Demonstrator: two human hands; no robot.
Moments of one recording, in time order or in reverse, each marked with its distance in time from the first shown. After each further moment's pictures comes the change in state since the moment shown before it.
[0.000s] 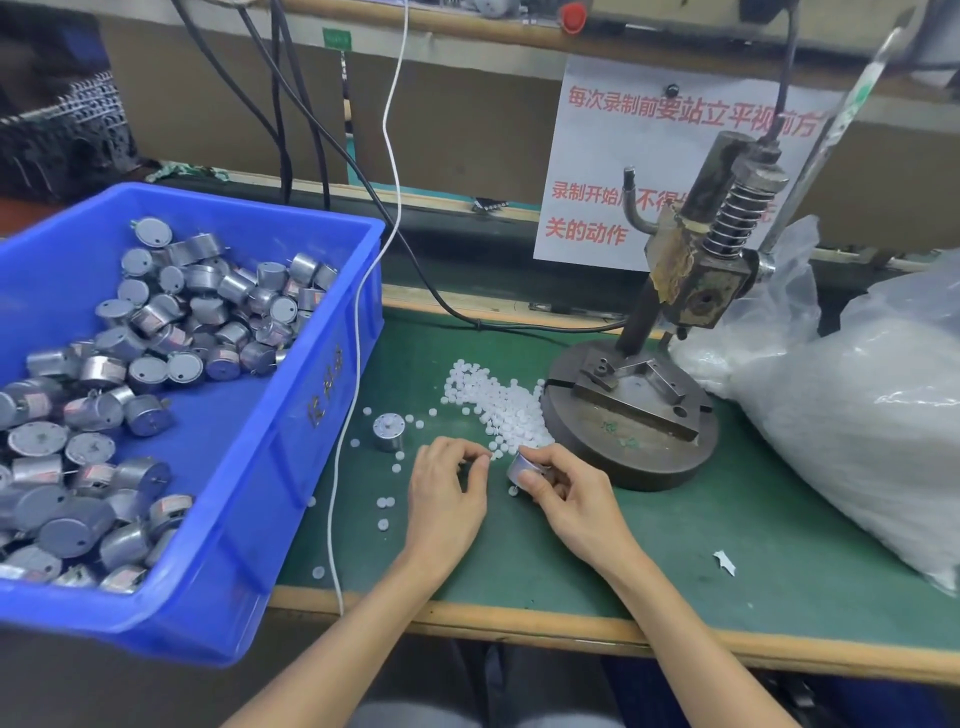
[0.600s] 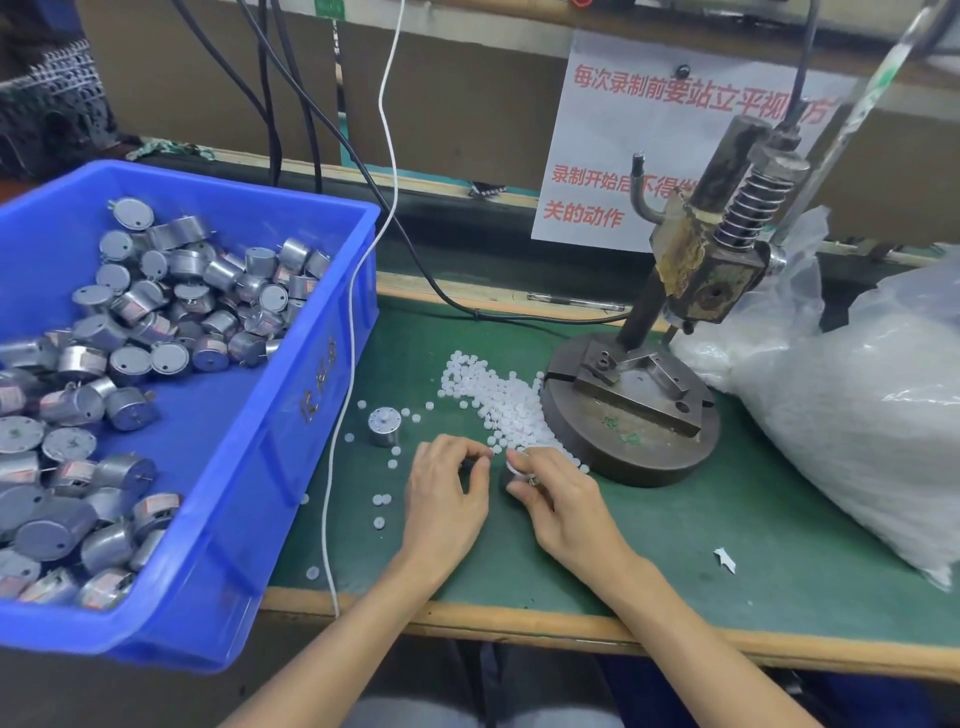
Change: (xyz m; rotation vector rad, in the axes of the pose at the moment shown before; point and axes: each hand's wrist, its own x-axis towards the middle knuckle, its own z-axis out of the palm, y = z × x) left_hand -0.002 -0.004 0.002 0.006 -0.035 0.009; right_hand -0.005 0.005 0.006 -0.370 -0.030 -0.361
